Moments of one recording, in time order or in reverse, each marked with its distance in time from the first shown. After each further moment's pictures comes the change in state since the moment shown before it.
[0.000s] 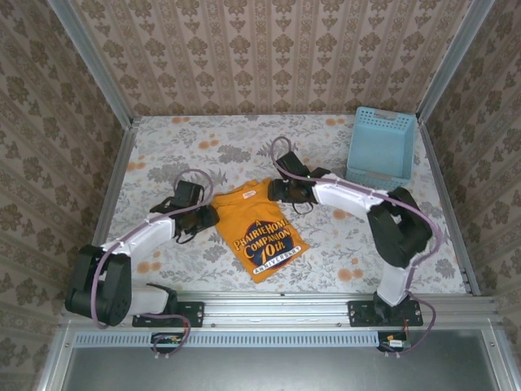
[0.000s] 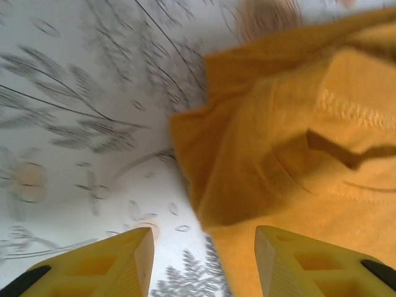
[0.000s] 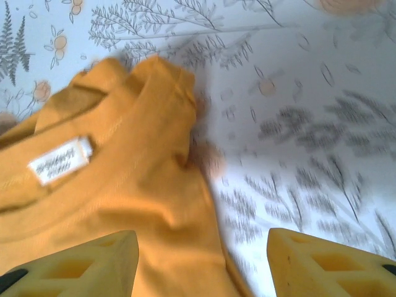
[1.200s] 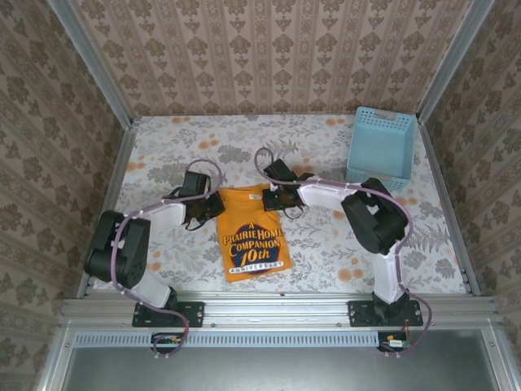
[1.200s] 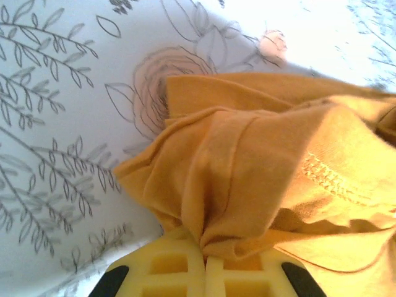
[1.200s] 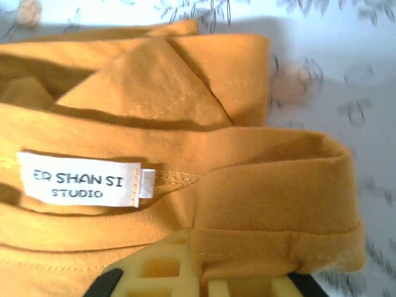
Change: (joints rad) left arm 0.018 0.223 0.071 0.254 0.117 0.014; right arm 0.025 0.123 -0.024 0.129 -0.137 -0.106
